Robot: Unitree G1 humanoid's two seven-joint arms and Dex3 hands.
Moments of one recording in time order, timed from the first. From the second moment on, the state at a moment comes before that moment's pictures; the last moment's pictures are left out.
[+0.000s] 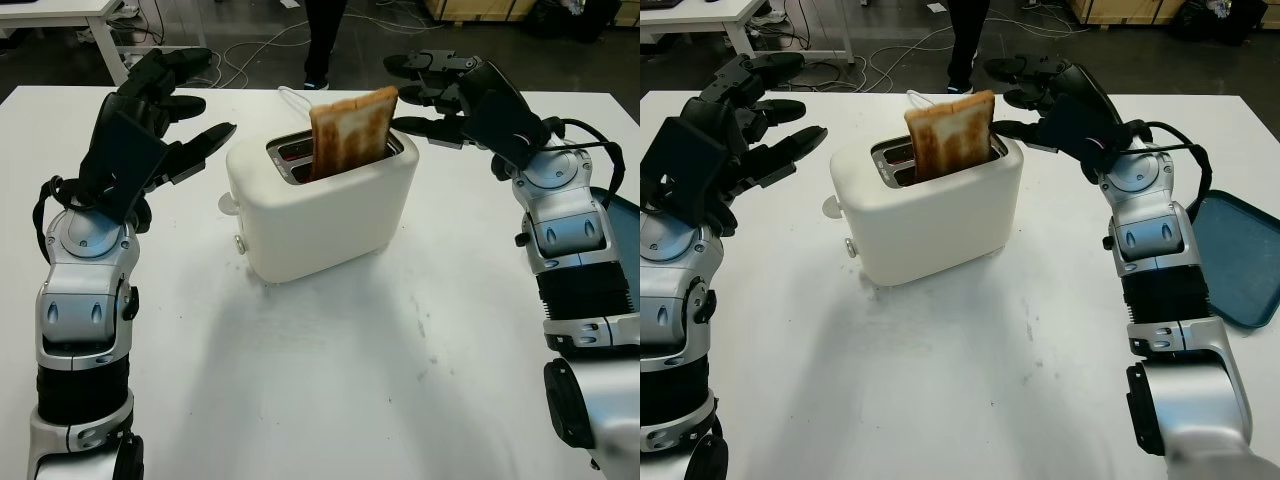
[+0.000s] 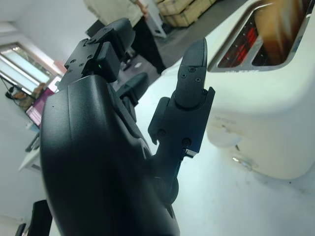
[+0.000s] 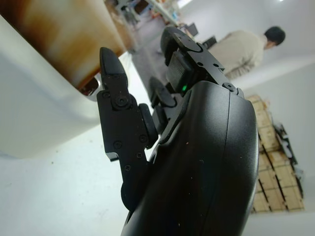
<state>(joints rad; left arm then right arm) -0.45 0.28 0.13 -0.38 0.02 0.50 -0.15 -0.77 -0.43 0.04 0.29 -0.14 0.10 0.37</state>
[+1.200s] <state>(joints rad) -0.45 0.29 0.14 -0.38 0.04 0.51 -0.15 -1.04 -0.46 0.23 0.47 -0.36 -0.17 0.42</state>
